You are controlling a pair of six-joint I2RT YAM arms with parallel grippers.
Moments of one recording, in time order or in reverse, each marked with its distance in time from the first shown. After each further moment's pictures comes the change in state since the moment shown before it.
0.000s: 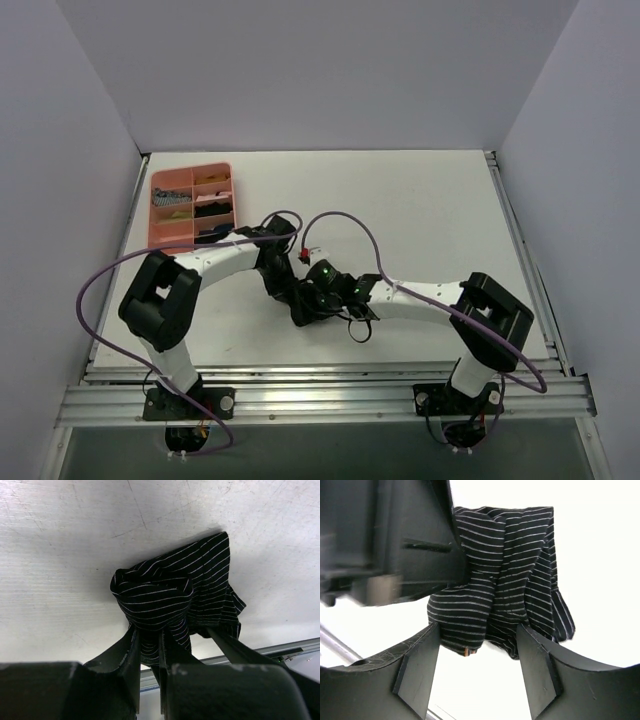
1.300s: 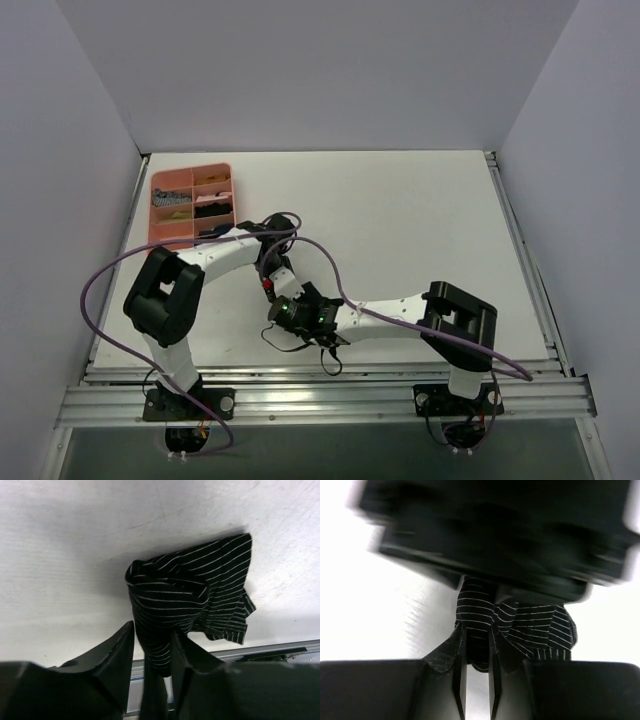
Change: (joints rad) left arm 0.006 0.070 0.105 -0.151 0.011 0.013; right arm 0.283 0.195 0.235 -0.190 0.547 -0.146
